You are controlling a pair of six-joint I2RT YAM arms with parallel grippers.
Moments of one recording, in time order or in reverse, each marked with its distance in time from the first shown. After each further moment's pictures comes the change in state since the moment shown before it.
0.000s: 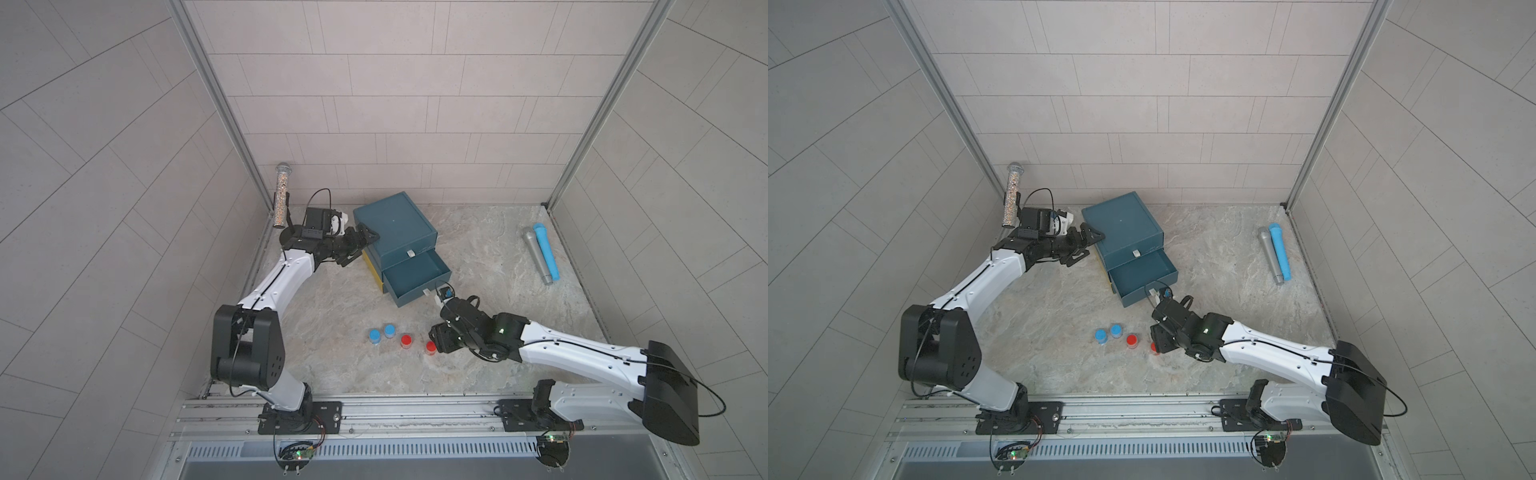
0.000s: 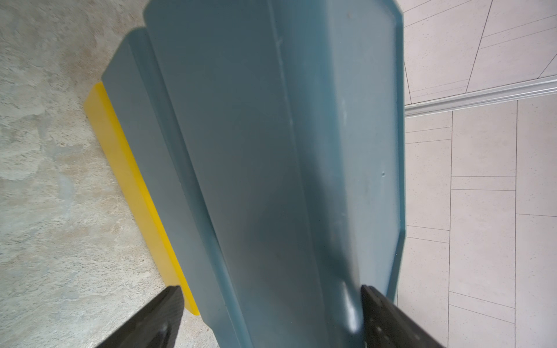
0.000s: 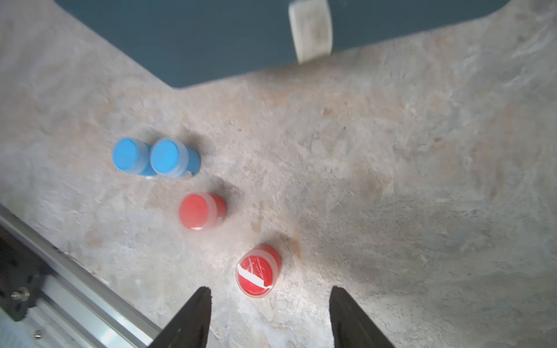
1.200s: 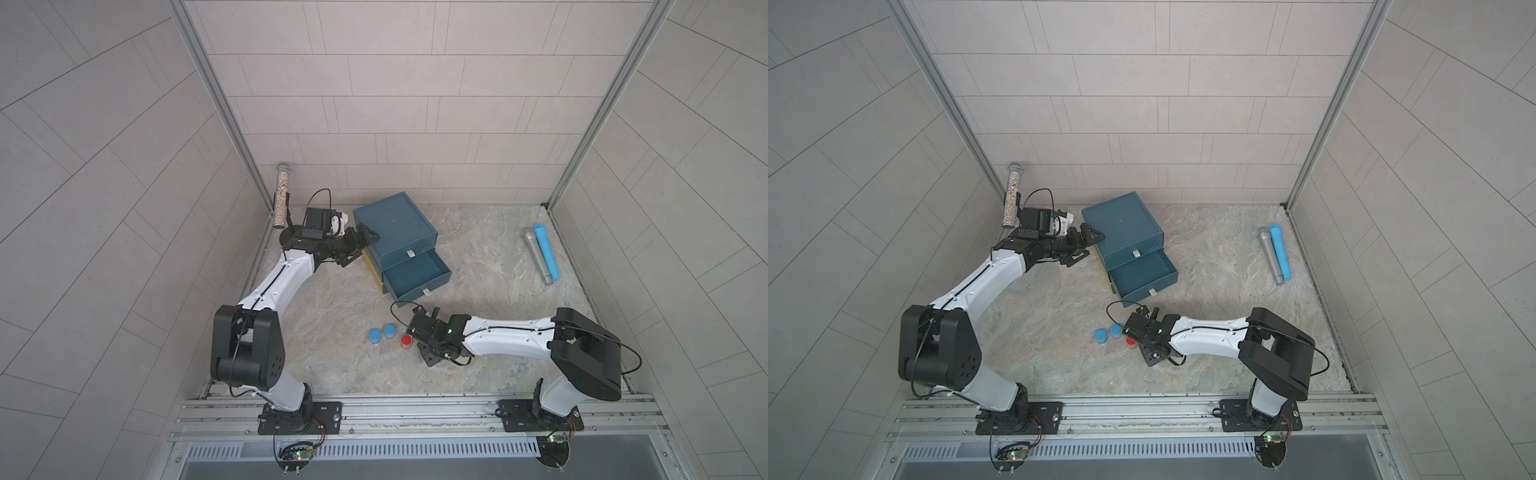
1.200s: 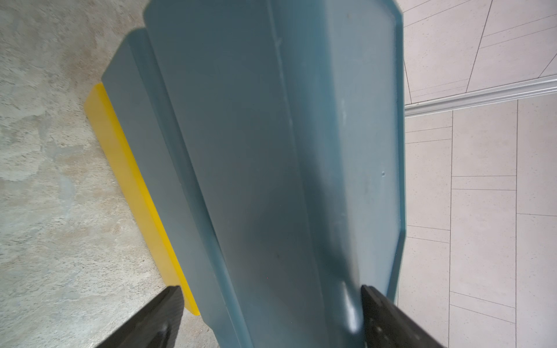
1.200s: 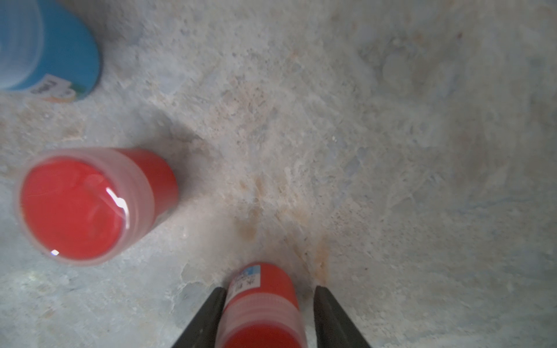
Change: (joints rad) left arm 0.000 0.000 0.000 0.000 0.000 0.004; right arm 0.087 0.397 0.133 -0.040 0.046 -0.024
